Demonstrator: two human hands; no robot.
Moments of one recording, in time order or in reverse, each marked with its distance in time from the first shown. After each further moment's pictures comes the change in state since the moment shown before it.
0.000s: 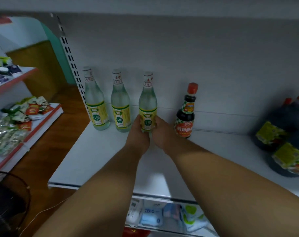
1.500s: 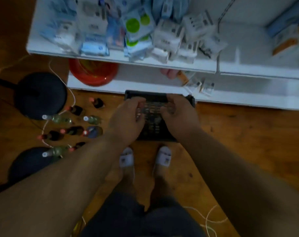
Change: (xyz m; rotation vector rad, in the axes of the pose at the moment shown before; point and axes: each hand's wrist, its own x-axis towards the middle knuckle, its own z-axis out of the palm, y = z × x) left_hand -0.481 -0.174 0.218 0.522 -0.383 -0.084; right_hand -0.424 0.410 -0.037 -0.197 -0.137 0.322
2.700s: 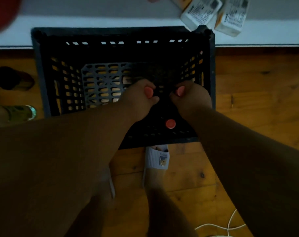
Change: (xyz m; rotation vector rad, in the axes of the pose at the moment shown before) left_hand 0.174 -0.179 0.384 -0.061 -0.376 -0.240; right_hand 0.197 0.358 0.197 -0.146 0.018 0.353
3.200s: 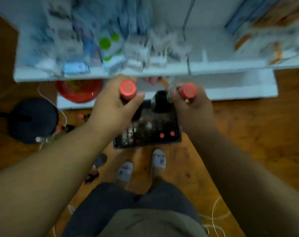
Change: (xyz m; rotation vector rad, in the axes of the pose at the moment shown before) left_hand -0.391 0.246 -0.312 -0.163 0.474 0.512; right_hand -0.349 -0.193 -0.339 0.637 0.370 -0.331
